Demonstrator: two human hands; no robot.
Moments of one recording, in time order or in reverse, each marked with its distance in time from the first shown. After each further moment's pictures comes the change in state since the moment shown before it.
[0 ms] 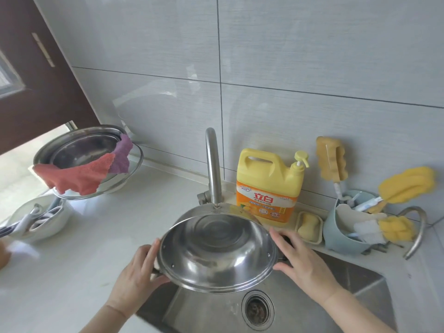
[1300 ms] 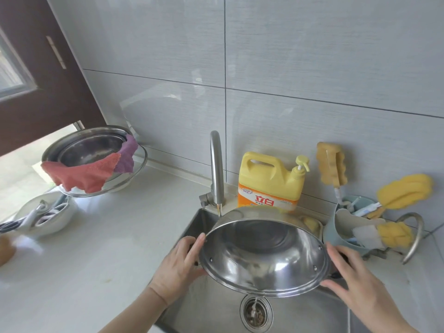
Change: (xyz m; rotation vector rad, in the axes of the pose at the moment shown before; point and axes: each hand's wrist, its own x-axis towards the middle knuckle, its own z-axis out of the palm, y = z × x) left_hand 0.042 0.071 0.030 0.006 0.191 0.322; right_hand -0.066 0.025 -0.058 -0.121 0.165 0.132
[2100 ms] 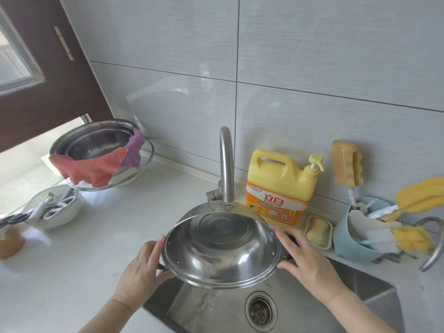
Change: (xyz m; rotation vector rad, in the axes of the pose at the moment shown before) left_hand -0.060 -0.054 -0.044 0.026 -0.169 -0.359; right_hand 0.063 -0.045 0.066 0.129 -0.142 -0.178
